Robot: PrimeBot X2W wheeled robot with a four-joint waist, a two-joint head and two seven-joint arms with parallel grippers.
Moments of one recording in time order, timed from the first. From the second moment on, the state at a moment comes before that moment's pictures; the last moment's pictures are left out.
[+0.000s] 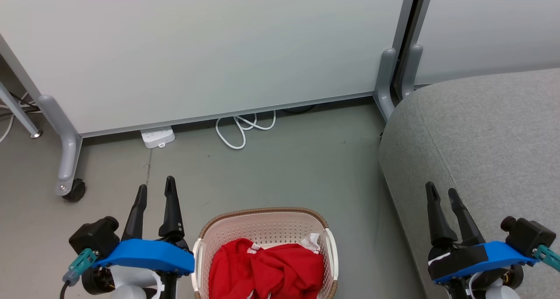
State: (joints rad) left arm -0.11 0.04 -0.08 0.24 -0.54 -0.06 -0.15; right arm -0.10 -0.04 0.00 0.25 0.59 0.13 -0.15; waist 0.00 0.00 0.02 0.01
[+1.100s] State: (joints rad) left arm -0.12 0.05 -0.14 0.27 -0.25 -0.05 -0.22; right arm -0.10 -0.04 0.02 0.28 0.29 0.13 -0.22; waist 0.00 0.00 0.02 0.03
